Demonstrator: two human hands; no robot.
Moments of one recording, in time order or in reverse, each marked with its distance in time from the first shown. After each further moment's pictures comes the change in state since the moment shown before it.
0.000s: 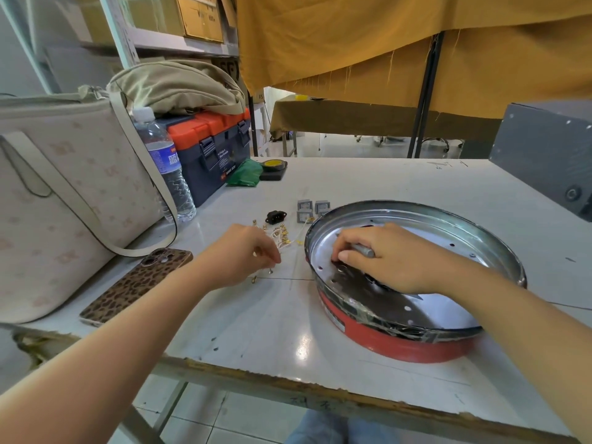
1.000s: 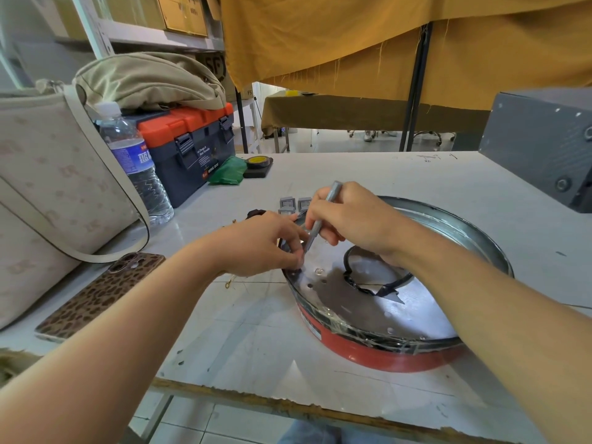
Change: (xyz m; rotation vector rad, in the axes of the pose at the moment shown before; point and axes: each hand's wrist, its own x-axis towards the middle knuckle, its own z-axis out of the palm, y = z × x) left_hand 0.024 0.070 -0.013 -0.120 -0.306 0.006; right_hand 0.035 0.001 -0.008 0.578 0.209 0.056
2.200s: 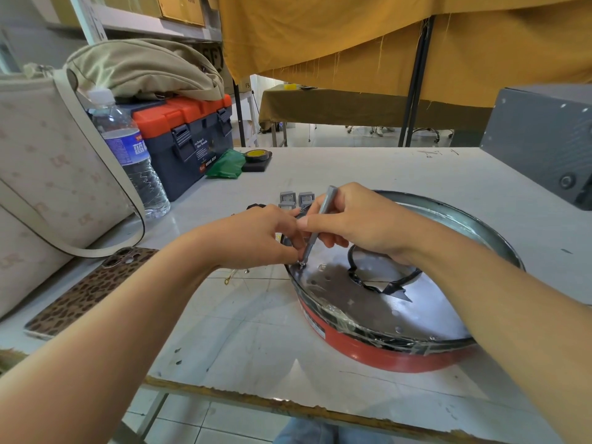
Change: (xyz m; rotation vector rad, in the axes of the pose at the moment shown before) left_hand 0.002 -0.008 -0.002 0.023 0.020 0.049; right_hand 0.000 0.003 0.001 -0.033 -0.144 -0.006
